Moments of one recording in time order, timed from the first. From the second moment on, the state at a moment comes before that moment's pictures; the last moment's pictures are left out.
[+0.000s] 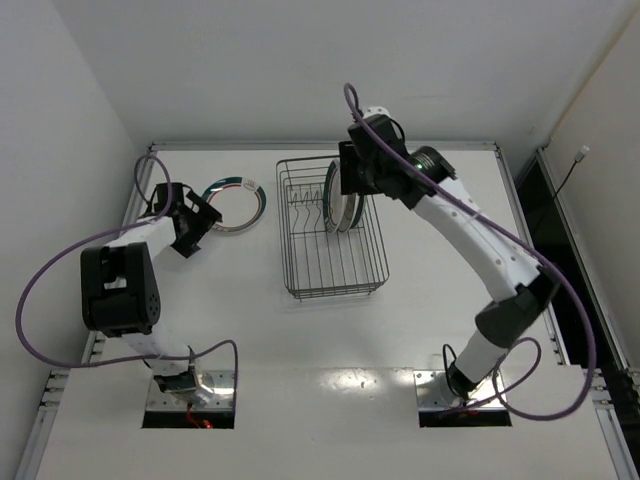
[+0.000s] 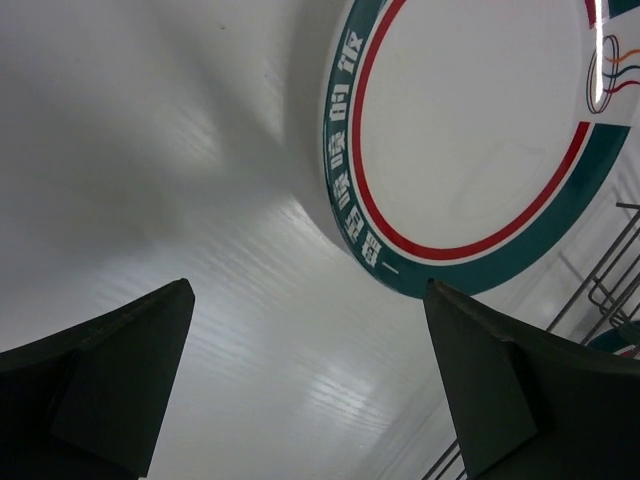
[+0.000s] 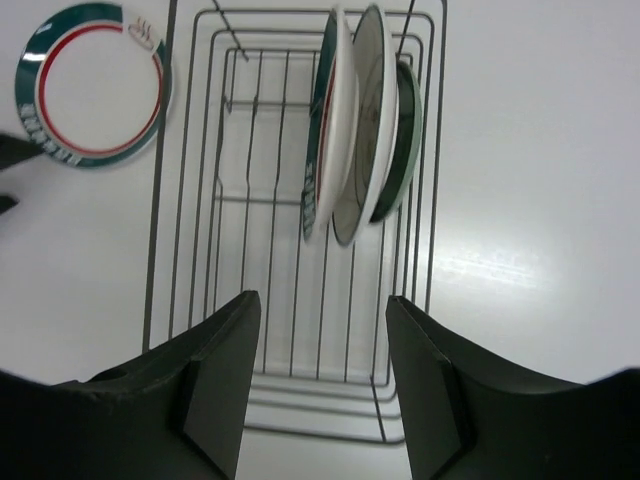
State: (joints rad) left arm 0.14 1.64 0.98 -0.25 0.02 -0.80; right arm 0.66 1.72 1.90 -0.91 0.36 0.39
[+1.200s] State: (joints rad) left arm 0.23 1.33 1.09 -0.08 0.33 -0.83; right arm 0.61 1.13 1.38 -0.67 0.08 0.39
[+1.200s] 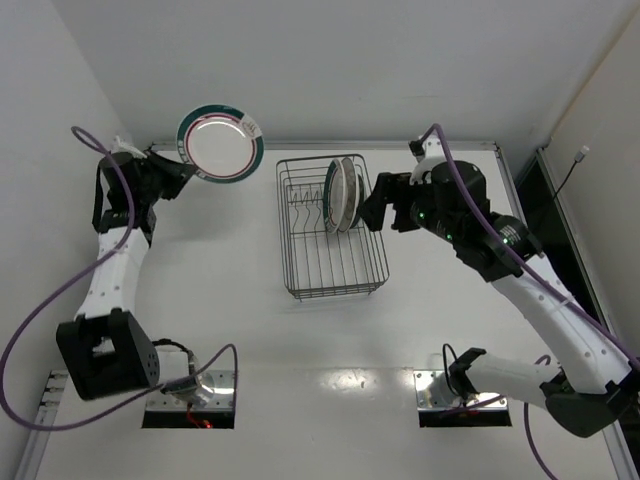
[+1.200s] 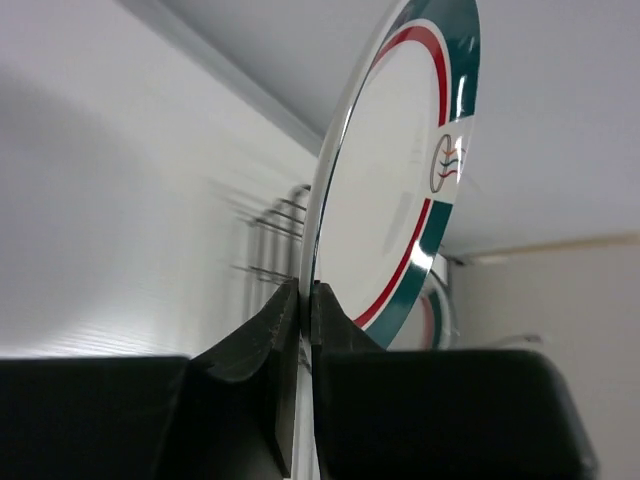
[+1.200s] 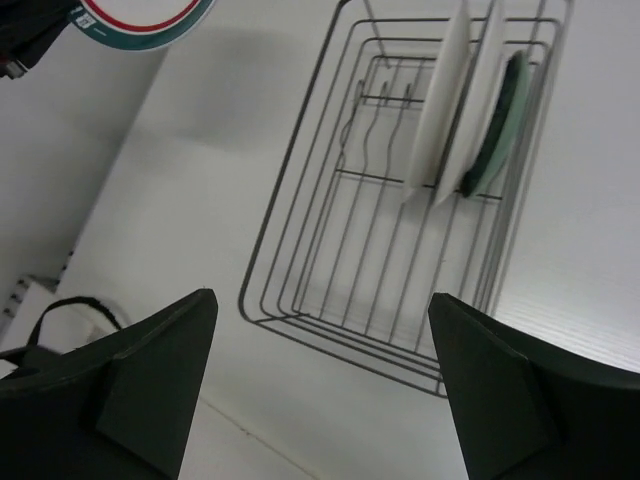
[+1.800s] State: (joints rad) left arm -0.13 0.98 0.71 0.12 0.59 -1.10; right arm 0.44 1.25 0.97 0.07 -0.45 0.76
